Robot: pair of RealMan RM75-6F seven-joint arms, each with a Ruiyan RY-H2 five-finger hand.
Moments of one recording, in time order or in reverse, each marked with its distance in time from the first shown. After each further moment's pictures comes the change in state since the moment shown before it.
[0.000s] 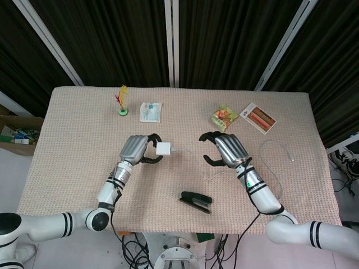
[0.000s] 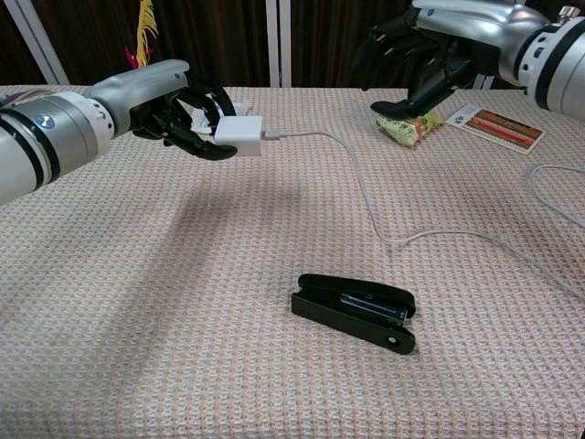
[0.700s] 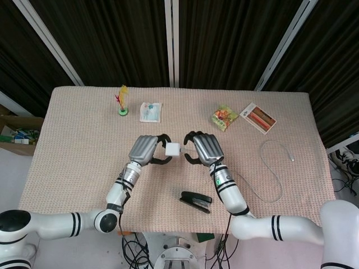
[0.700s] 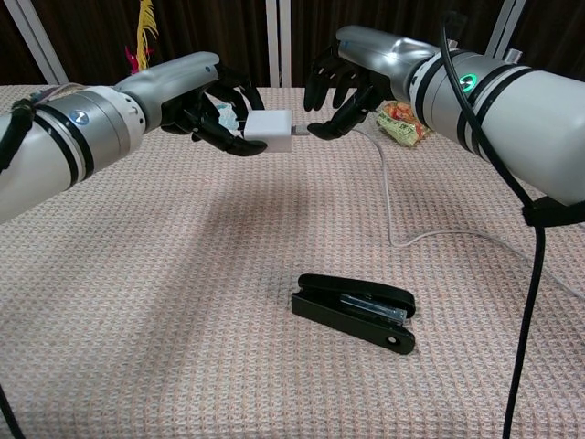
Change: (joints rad) left arm -0.041 -0.051 -0.021 -0.021 -0.027 0.033 0.062; right arm 0.163 -0.249 0.059 0.058 0.356 0.149 -0.354
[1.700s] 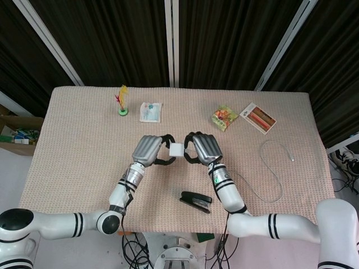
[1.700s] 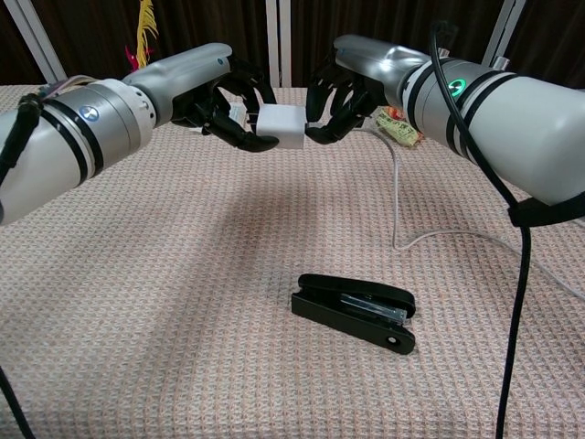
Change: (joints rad) left arm -0.018 -0.008 0.002 -0.020 0.014 0.027 0.038; right arm 0.020 -0.014 -0.001 0.024 0.042 -0.012 0.030
